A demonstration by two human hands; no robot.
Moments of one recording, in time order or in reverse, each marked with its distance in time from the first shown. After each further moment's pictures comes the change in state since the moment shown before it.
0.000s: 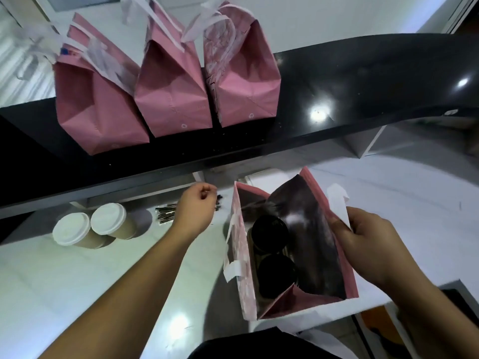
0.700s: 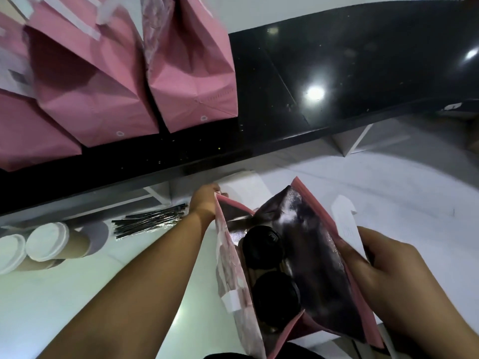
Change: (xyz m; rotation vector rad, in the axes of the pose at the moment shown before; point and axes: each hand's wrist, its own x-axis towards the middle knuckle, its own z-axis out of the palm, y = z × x) left_hand 0.085 0.030 0.149 -0.133 -0.142 -0.461; right_hand 0.037 0.045 -0.064 0.091 -0.072 0.074
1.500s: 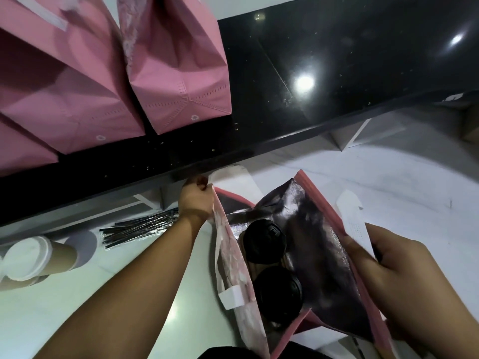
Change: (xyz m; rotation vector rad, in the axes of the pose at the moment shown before) left_hand 0.009 0.002 -0.007 0.173 0.127 0.376; right_hand 0.013 -0.007 0.003 0.025 0.014 0.026
